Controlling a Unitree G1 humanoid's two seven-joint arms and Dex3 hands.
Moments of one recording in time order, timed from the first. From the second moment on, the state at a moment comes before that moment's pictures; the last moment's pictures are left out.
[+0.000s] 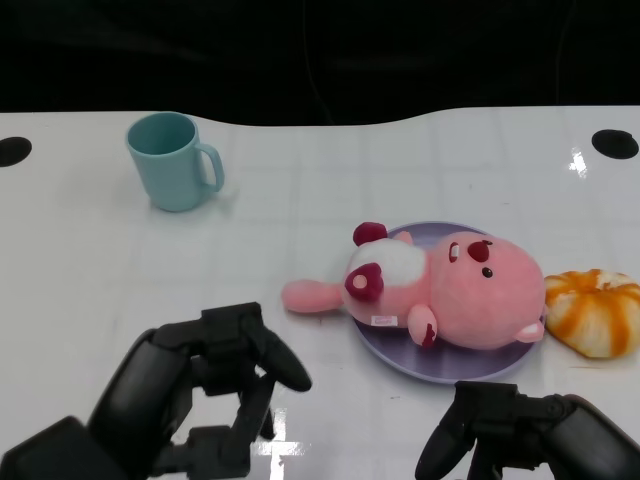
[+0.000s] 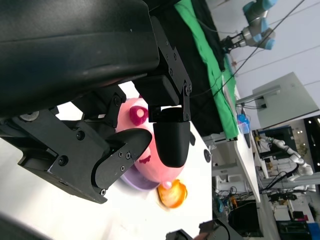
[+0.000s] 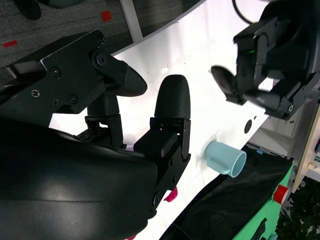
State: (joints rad) left arm 0.29 0.18 -0.12 -0.53 -0.09 0.04 -0.22; right arm 0.44 -0.32 0.20 -0.85 -0.10 0.38 0.32
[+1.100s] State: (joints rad) left arm 0.36 0.20 -0.05 -0.59 -0.37 0.42 -0.27; right arm 0.46 -0.32 0.16 -0.82 -0.08 0.31 0.33
